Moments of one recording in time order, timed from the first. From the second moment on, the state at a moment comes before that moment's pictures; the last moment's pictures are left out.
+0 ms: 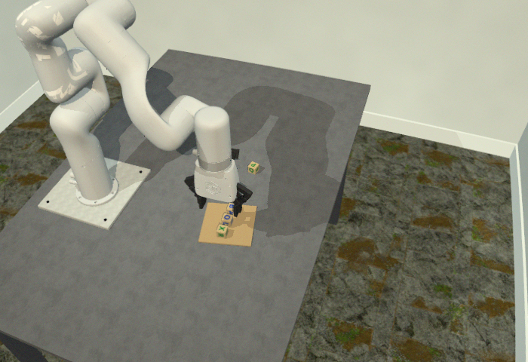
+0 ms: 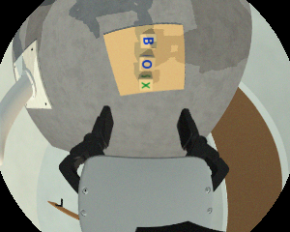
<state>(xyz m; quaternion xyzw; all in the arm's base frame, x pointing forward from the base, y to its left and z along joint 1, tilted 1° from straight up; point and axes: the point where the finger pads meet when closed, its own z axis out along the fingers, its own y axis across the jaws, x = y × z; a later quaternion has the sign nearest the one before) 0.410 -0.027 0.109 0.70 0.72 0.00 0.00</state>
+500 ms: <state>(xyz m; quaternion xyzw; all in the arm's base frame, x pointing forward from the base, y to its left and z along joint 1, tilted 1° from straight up) 0.410 -0.028 0.152 0.70 0.72 0.00 0.00</state>
